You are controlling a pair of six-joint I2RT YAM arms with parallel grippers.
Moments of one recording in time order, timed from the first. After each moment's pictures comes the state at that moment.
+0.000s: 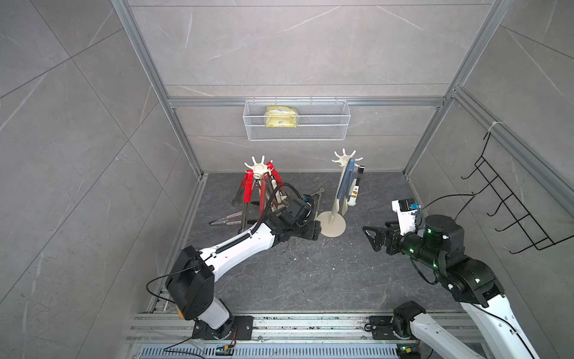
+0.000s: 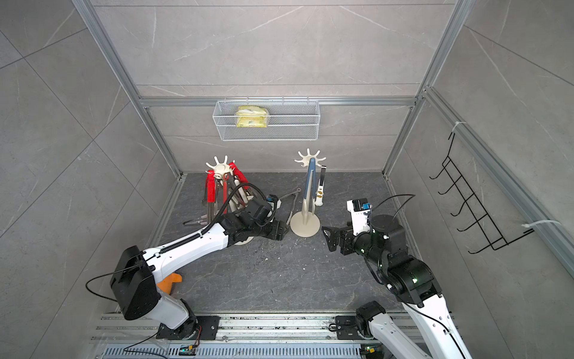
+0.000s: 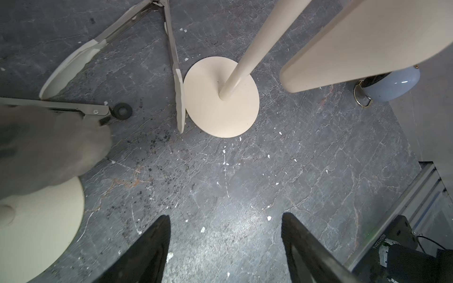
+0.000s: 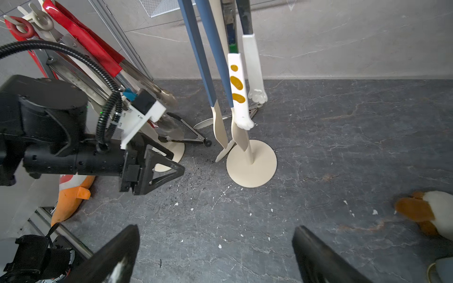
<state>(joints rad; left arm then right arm) -0.83 1.60 1.25 -0.49 0.04 -0.45 0.38 0.72 1.08 -0.83 -0.15 0.21</state>
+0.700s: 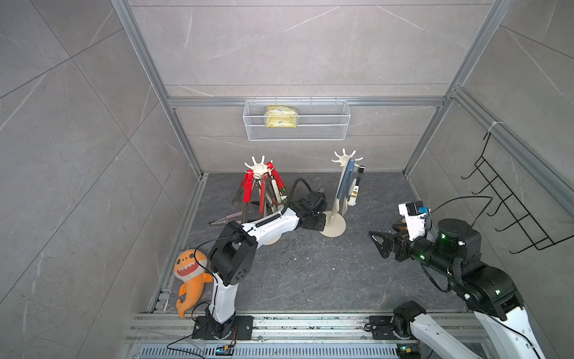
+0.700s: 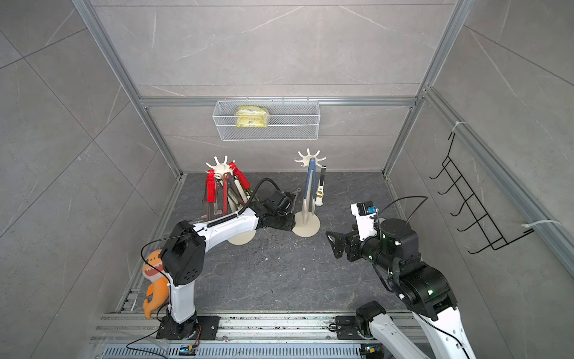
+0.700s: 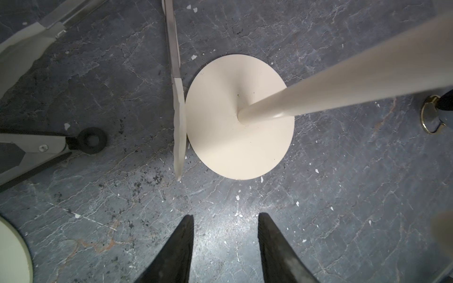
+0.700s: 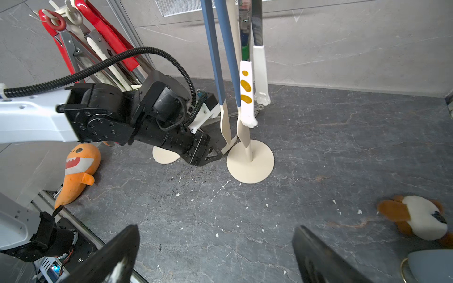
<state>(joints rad) -0.79 1.98 1.55 -0.56 0.03 -0.47 0.38 0.69 1.17 -0.95 -0.17 0.16</state>
